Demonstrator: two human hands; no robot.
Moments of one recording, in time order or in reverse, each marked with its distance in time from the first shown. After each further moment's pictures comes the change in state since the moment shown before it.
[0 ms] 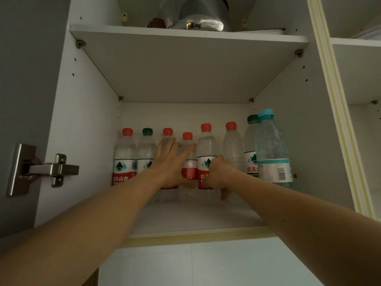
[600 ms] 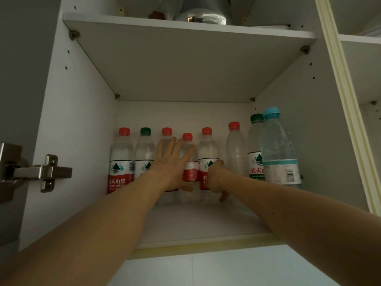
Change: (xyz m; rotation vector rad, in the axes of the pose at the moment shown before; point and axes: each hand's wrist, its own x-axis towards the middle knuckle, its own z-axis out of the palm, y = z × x) left_hand -0.001 0.002 0.000 0.177 -0.022 0.048; right_hand 0.033 0.007 0.019 -0.049 0.017 0.016
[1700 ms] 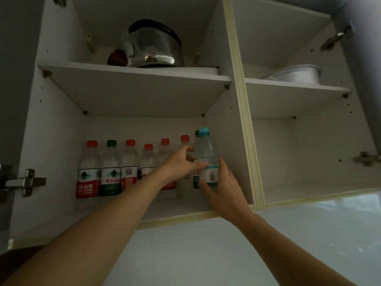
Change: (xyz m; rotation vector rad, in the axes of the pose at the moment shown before) left_hand -0.008 0.123 -0.125 -1.332 -0.107 -0.064; right_hand -0.170 0.099 -0.065 0.293 0.505 -0.239
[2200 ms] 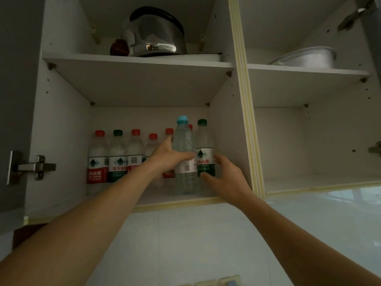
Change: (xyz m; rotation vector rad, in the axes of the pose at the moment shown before) left_hand -0.028 0.004 -0.007 -0.178 0.178 -0.094; right_hand 0.008 0.012 -0.017 0.137 -0.136 0.061
